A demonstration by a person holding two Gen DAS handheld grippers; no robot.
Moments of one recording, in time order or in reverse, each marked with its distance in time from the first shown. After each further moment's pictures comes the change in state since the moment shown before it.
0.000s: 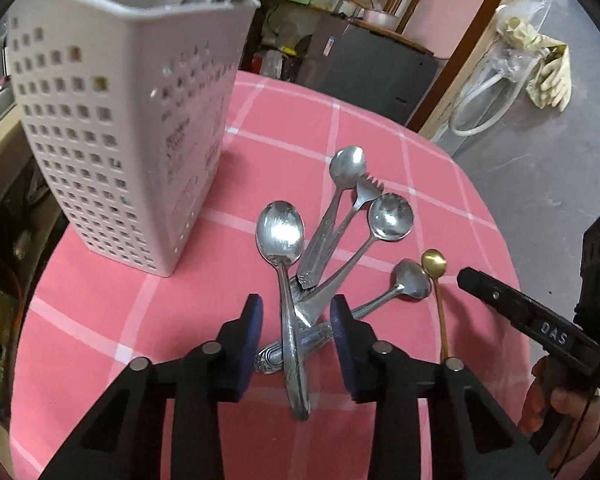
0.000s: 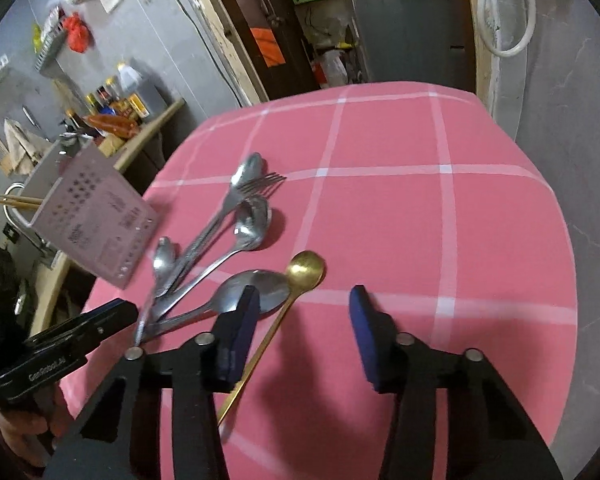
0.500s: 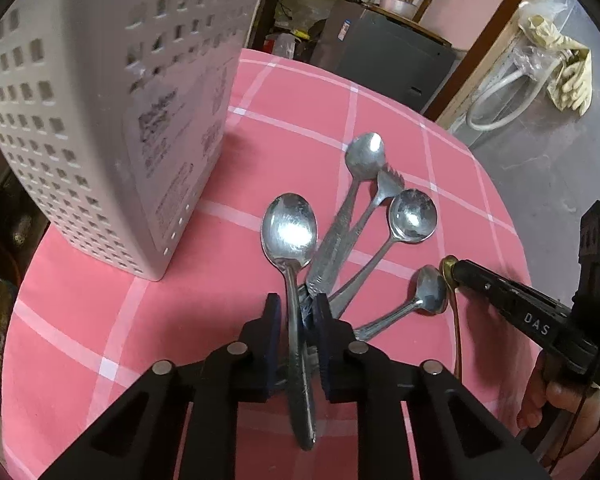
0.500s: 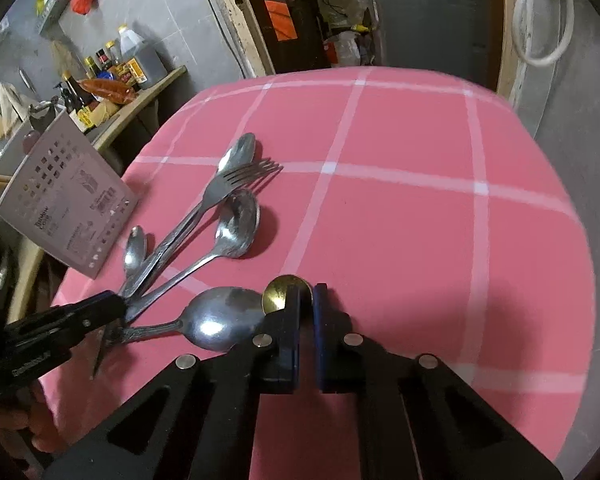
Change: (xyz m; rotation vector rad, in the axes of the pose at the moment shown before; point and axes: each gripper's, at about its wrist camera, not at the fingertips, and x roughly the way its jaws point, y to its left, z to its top) left arm 0.023 0.001 0.010 -0.029 0.065 0.023; right arm 0.028 0.012 0.018 -0.077 0.081 -0.006
